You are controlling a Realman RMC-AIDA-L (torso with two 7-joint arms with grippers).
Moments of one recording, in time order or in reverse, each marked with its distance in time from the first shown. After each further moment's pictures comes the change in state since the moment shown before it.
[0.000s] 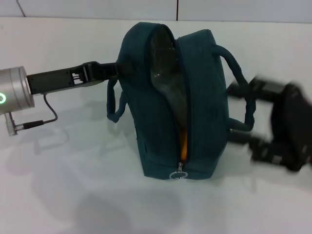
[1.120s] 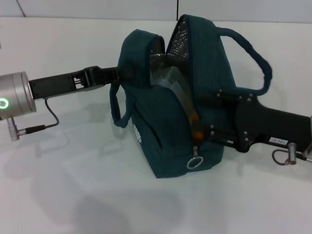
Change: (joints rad) left arm 0.014 -0.009 0.005 -0.006 0.001 -0.018 0.013; right arm 0.088 0.028 -0.001 0.173 -0.069 0.318 -0.010
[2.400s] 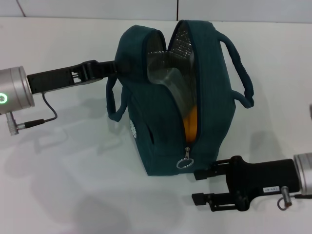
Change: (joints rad) left arm -0.006 0.003 -0.008 0.007 -0.007 -0.022 0.015; right arm 0.059 -0.013 -0.011 0.021 -0.407 0.076 0.283
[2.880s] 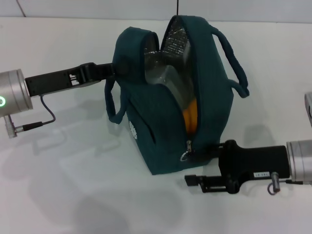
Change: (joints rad) left arm 0.011 0.001 0.000 -0.002 -0.002 0.001 0.000; right arm 0.016 0.015 0.011 -0.017 0.031 0.067 -0.047
